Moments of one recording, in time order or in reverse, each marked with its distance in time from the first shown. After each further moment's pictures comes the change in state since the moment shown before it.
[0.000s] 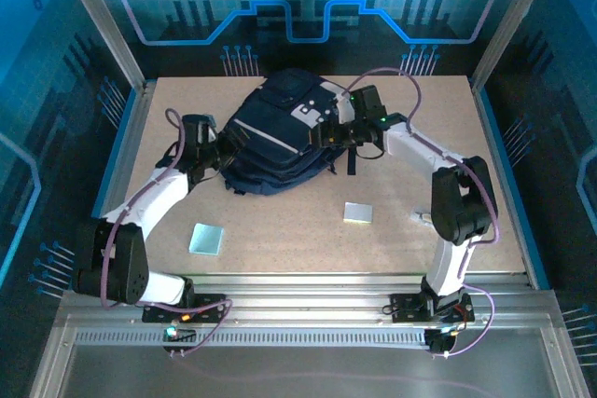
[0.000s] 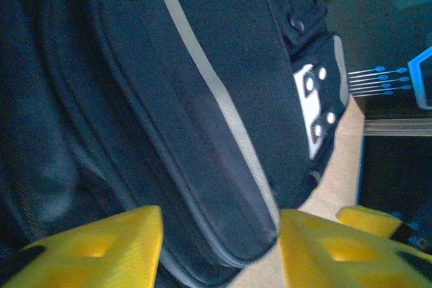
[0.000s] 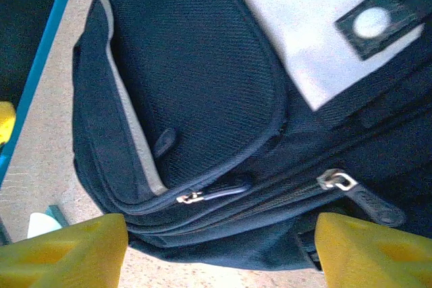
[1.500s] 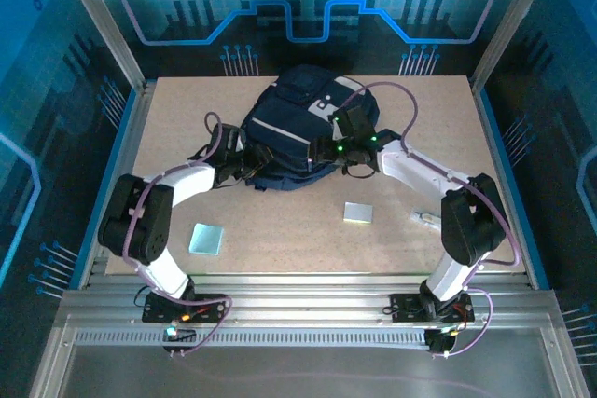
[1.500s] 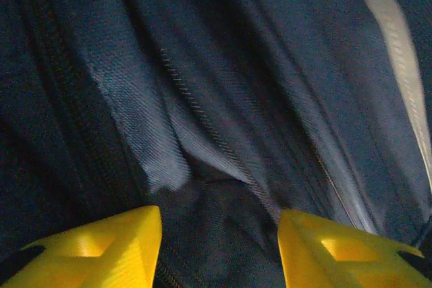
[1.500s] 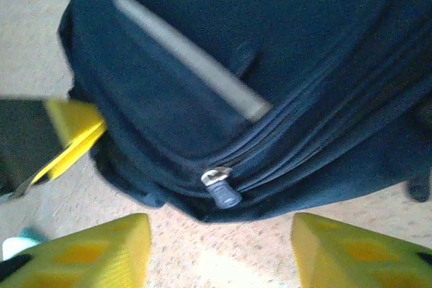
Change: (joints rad) left arm -0.132 0.260 0.031 0.073 0.013 0.102; right arm 0.141 -0.151 -0.126 -0.059 0.334 0.239
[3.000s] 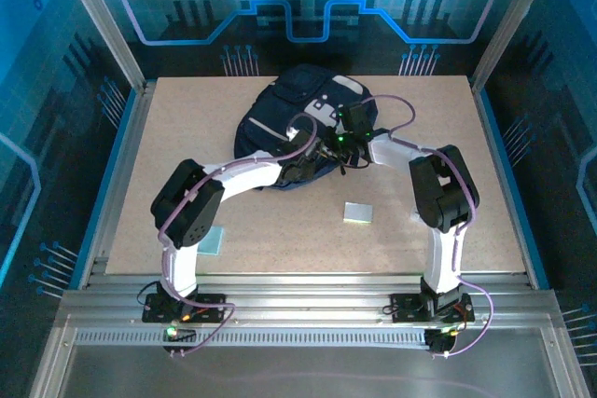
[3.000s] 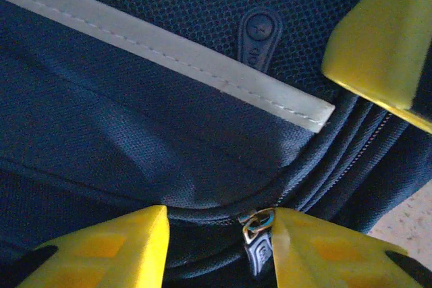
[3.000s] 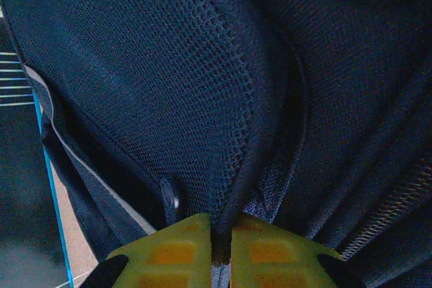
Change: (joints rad) left arm -0.423 0.300 0.428 -0.348 -0.600 0.294; right arm -0.109 0.292 0.040 0.299 -0.234 0.340
